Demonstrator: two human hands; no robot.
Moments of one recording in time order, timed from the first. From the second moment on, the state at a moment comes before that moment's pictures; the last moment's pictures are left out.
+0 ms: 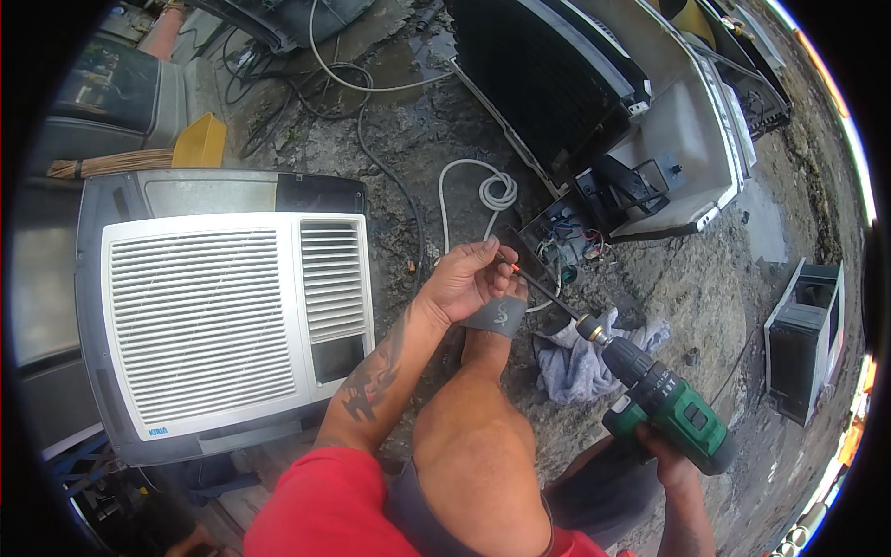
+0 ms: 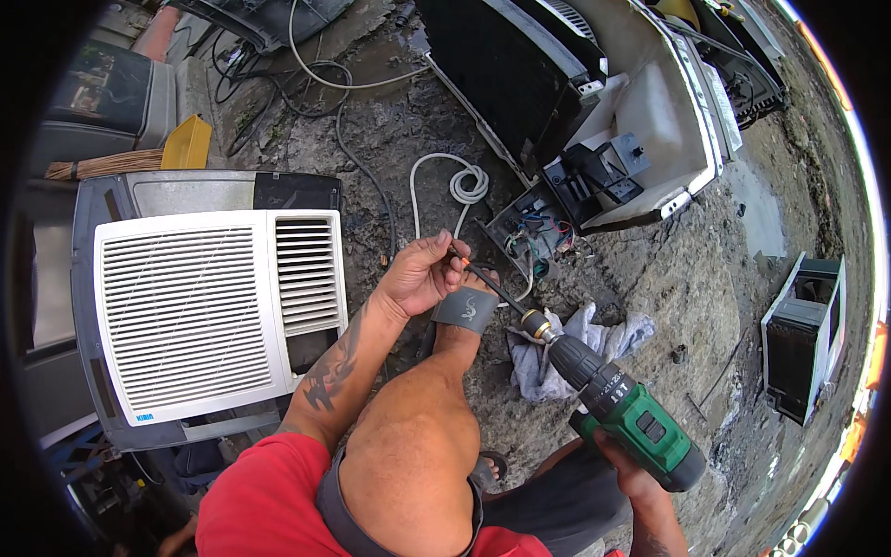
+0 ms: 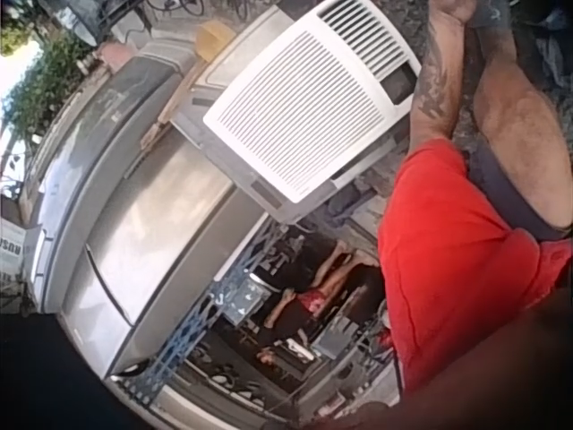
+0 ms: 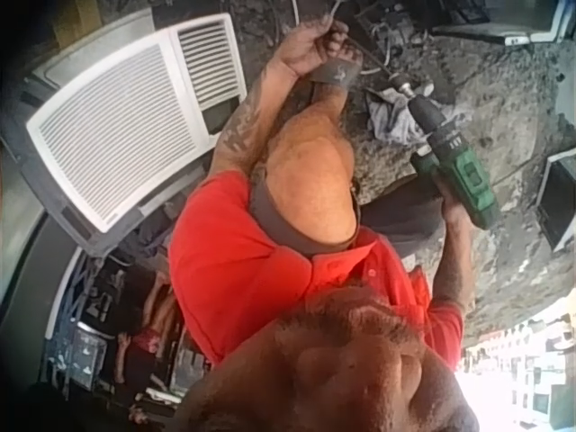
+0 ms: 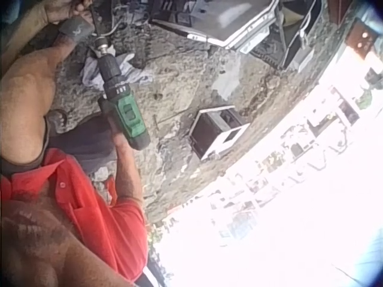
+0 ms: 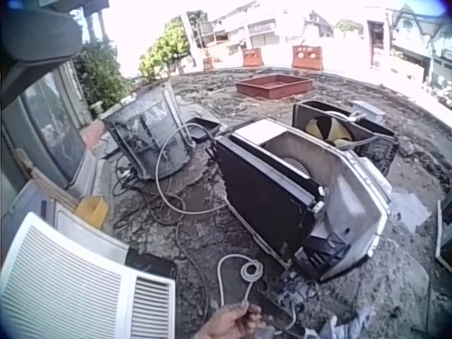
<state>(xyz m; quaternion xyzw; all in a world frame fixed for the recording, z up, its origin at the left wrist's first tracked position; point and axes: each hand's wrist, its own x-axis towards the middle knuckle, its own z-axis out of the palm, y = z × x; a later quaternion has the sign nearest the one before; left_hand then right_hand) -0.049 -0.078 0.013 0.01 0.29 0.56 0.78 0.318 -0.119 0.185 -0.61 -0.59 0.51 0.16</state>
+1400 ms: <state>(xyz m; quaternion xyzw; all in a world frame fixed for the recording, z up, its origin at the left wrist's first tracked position) -0.007 0.047 -0.010 0.74 0.58 0.08 0.34 0.279 -0.057 0.121 -0.55 -0.76 0.28 0.23</state>
